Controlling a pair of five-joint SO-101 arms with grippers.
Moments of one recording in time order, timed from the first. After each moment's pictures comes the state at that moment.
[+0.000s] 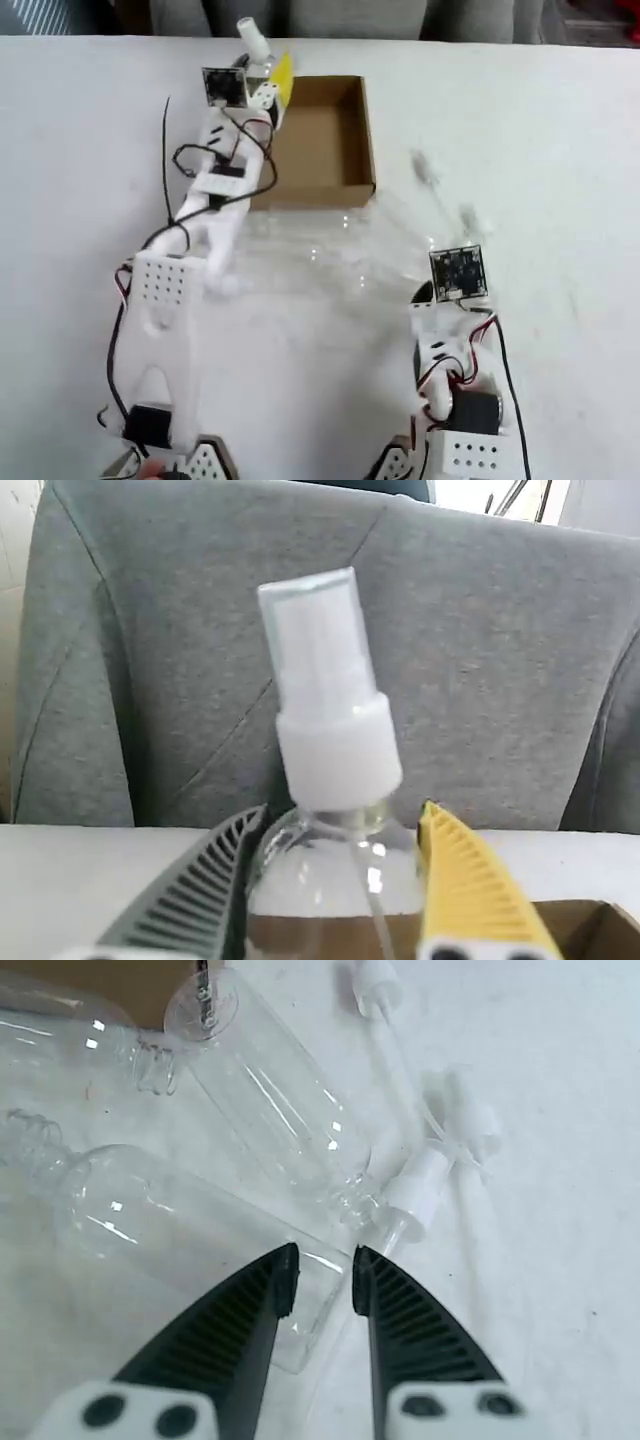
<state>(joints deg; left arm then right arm) 2.9 61.1 -24.5 -27.6 9.5 1.8 -102.5 96.4 52.8 15.7</state>
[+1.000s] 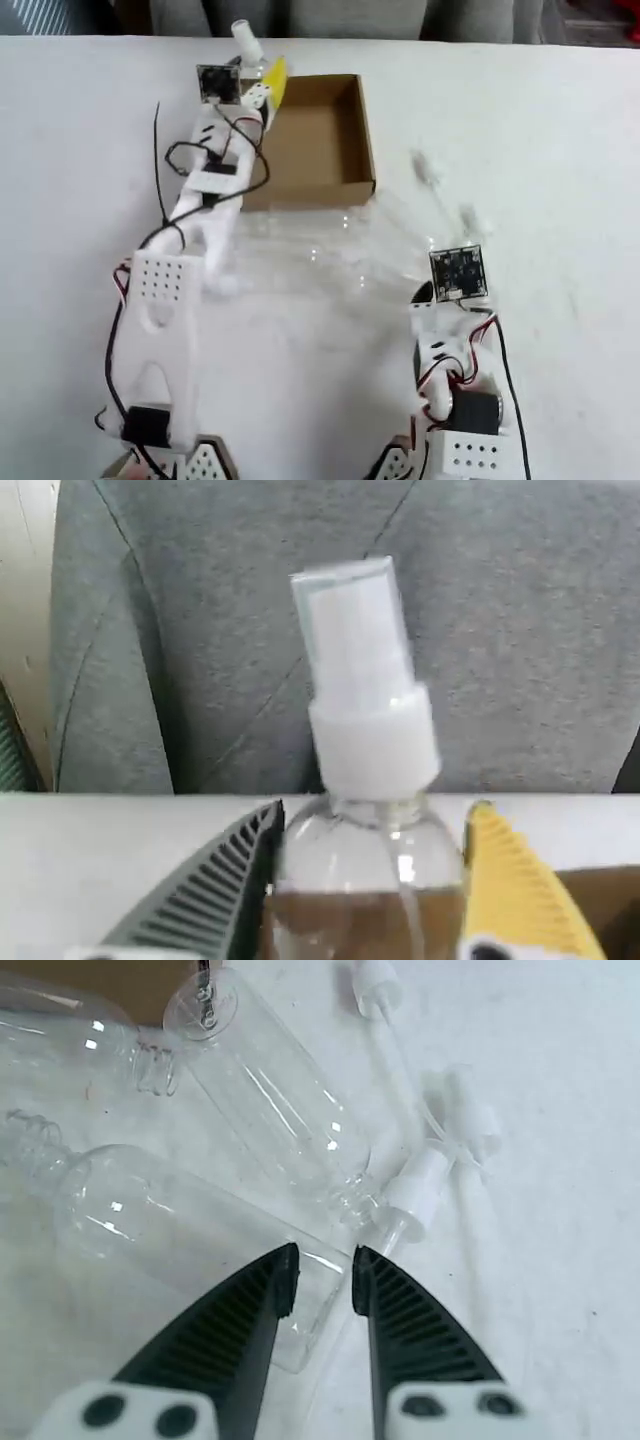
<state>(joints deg) 0.7 64.7 -30.4 -19.6 7.5 1.8 -102.5 96.4 52.8 15.7</state>
